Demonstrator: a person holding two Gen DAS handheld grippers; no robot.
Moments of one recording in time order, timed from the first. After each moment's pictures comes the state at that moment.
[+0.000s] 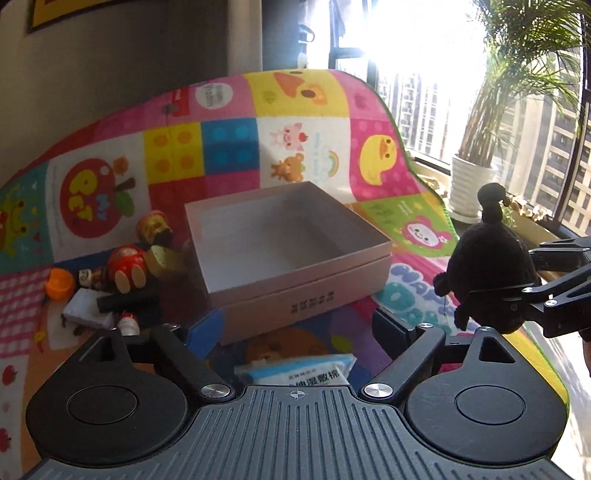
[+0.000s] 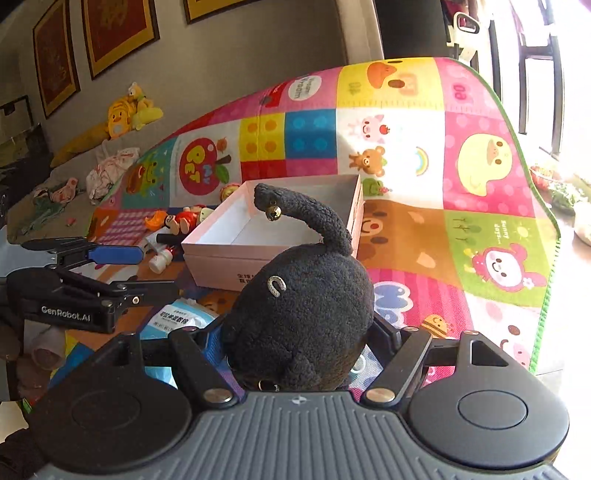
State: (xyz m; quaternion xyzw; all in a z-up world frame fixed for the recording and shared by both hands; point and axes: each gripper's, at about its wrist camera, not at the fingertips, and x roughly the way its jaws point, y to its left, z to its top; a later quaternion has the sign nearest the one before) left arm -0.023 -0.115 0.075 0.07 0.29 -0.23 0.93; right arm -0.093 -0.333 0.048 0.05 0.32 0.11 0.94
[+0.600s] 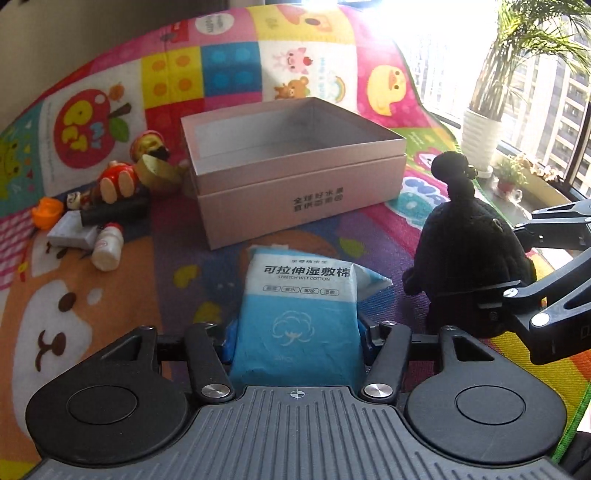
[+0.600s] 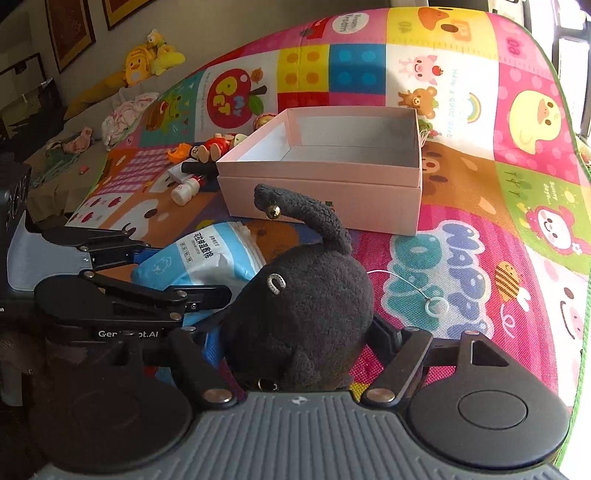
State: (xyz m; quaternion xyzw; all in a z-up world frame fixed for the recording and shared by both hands) left arm -0.027 -0.114 0.016 0.09 0.36 -0.21 0.90; right arm -0.090 -0.283 0.003 0.02 0.39 0.14 0.91
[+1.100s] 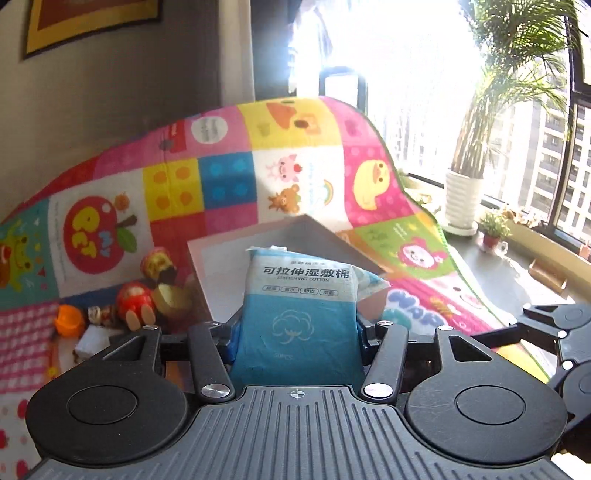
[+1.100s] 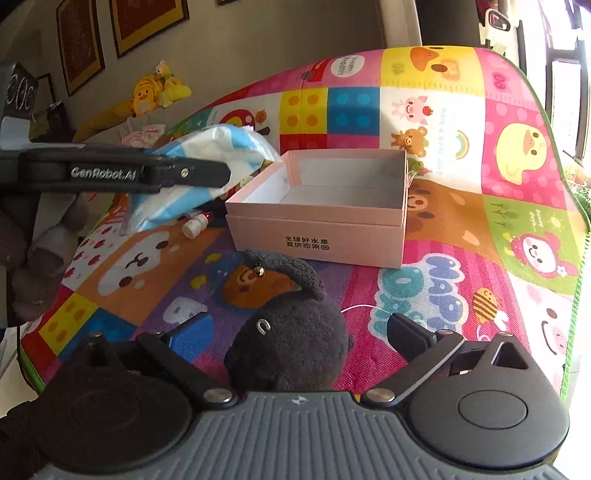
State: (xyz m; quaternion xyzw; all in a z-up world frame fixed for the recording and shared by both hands) left arm -0.013 -0.117 0.117 0.09 0.24 -0.24 0.94; right arm -0.118 -0.302 0.034 0.04 0.32 0.14 0.94
